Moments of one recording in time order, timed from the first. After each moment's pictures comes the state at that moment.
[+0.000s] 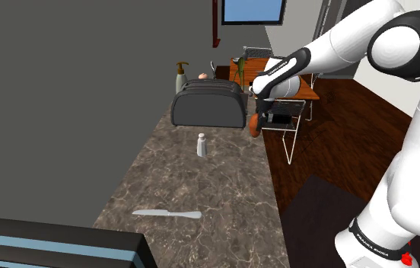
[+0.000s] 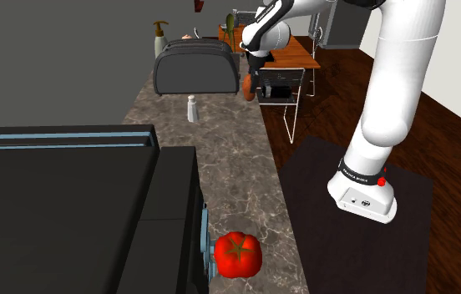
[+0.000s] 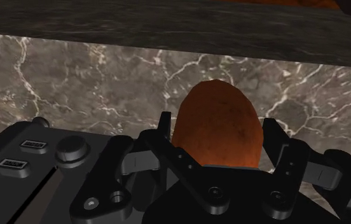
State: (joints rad) arm 0.08 0.17 -0.45 -2.17 0.23 2.45 -1.22
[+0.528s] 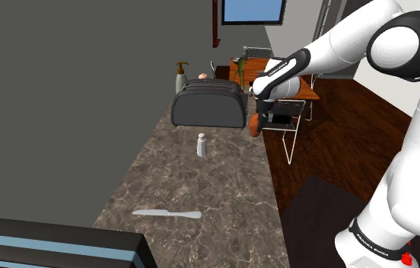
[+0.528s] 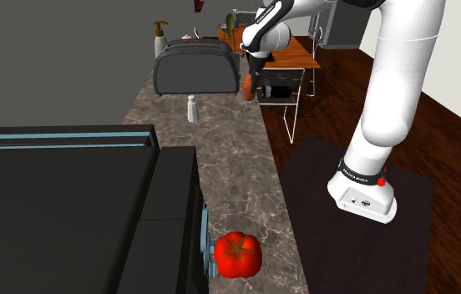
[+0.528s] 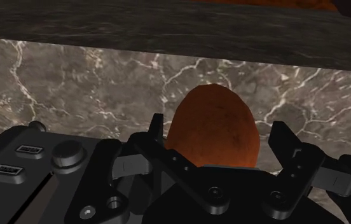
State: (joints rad) arm 0.08 0.17 -0.45 -2.18 0.23 2.45 -1.22
